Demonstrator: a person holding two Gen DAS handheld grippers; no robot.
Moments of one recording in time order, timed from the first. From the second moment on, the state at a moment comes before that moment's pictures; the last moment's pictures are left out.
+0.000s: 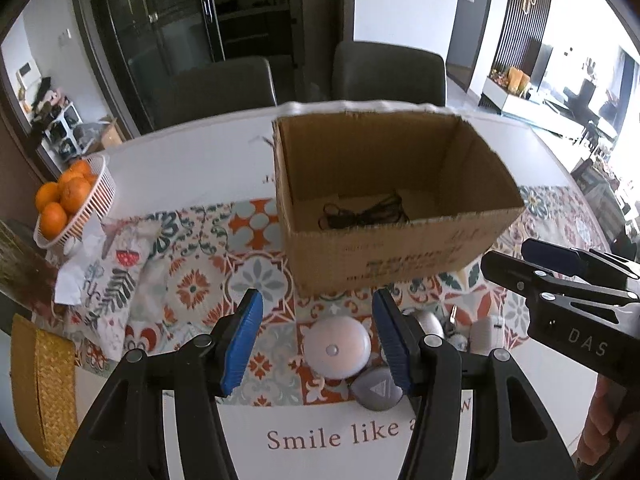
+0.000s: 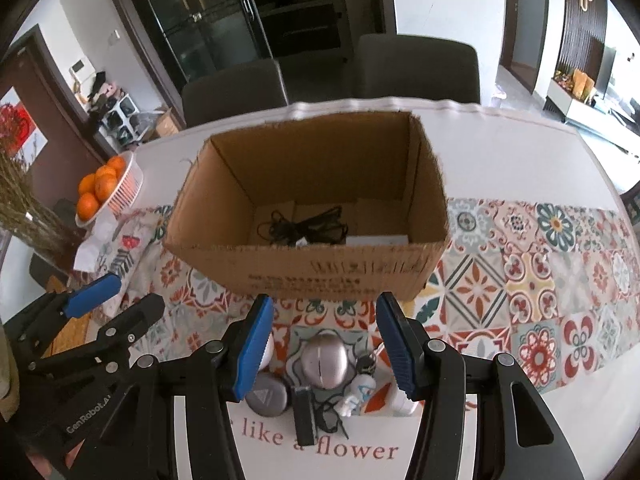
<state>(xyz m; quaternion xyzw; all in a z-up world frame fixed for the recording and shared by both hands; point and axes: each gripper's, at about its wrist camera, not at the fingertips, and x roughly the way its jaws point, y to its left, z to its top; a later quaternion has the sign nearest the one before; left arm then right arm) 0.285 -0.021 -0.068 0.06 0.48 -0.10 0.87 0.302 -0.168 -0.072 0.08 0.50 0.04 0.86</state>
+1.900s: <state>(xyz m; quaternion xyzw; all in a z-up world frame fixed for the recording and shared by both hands) 0.318 -0.030 -0.207 0.03 0.65 -0.15 0.75 0.337 -0.135 -0.206 0.09 0.67 0.08 0.73</state>
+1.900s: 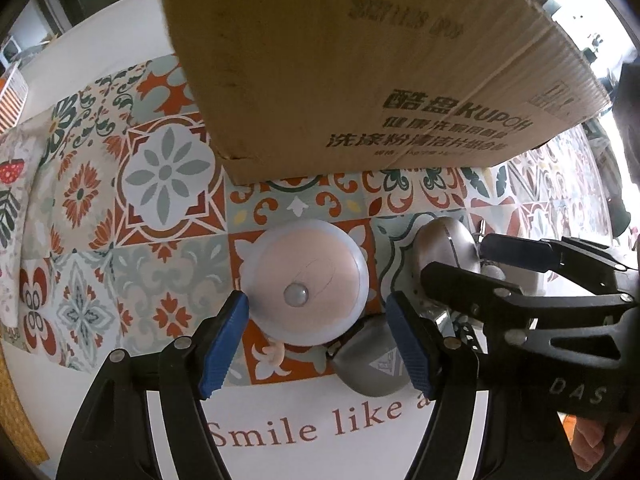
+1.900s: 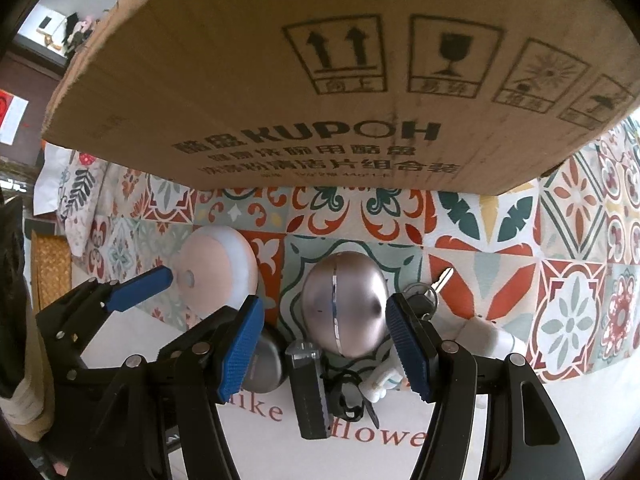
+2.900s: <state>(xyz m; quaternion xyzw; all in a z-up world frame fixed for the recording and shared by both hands) 0.314 -0.049 -0.249 0.11 0.61 -0.14 0.77 0.343 -0.103 -0.254 0.05 0.68 0.07 0.73</state>
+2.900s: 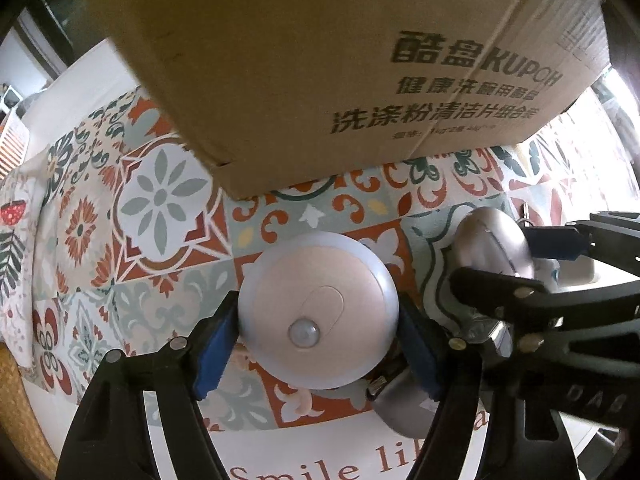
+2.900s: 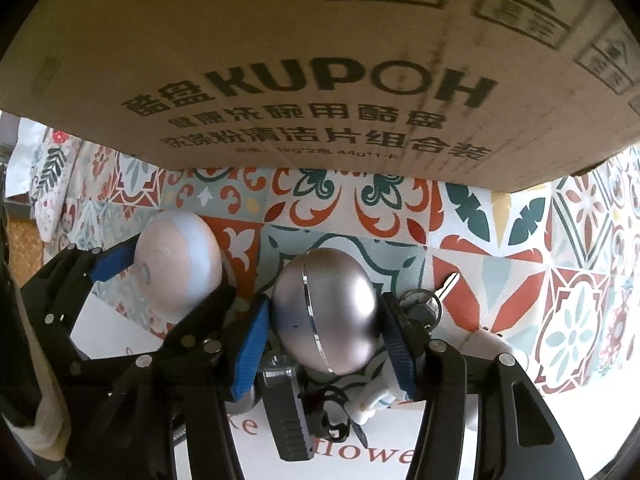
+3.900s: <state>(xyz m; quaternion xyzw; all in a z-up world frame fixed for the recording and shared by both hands) 0.288 -0.034 -0.134 0.09 0.54 -0.13 0.83 0.313 -0.163 -0.153 0.09 0.61 0.07 0.78</state>
